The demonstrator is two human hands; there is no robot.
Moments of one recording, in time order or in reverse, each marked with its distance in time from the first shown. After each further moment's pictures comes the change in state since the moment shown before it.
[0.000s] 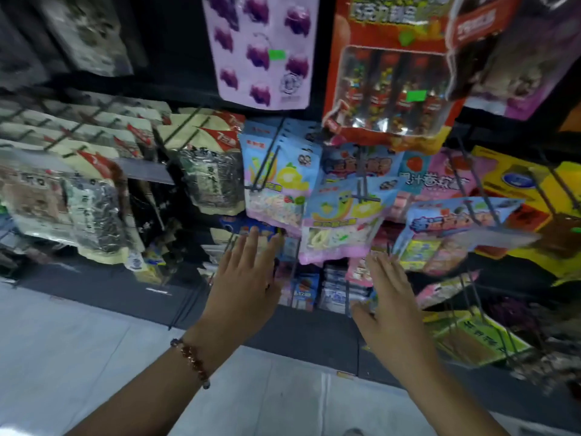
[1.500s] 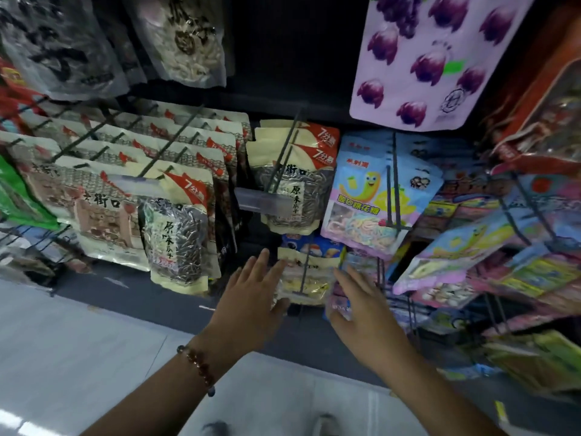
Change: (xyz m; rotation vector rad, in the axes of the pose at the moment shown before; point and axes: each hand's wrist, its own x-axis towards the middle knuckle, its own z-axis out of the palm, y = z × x) left_hand 0.027 -0.204 -0.030 0.000 -0.211 -0.014; right_hand 0.096 -0.170 0.138 0.037 -0.186 -0.094
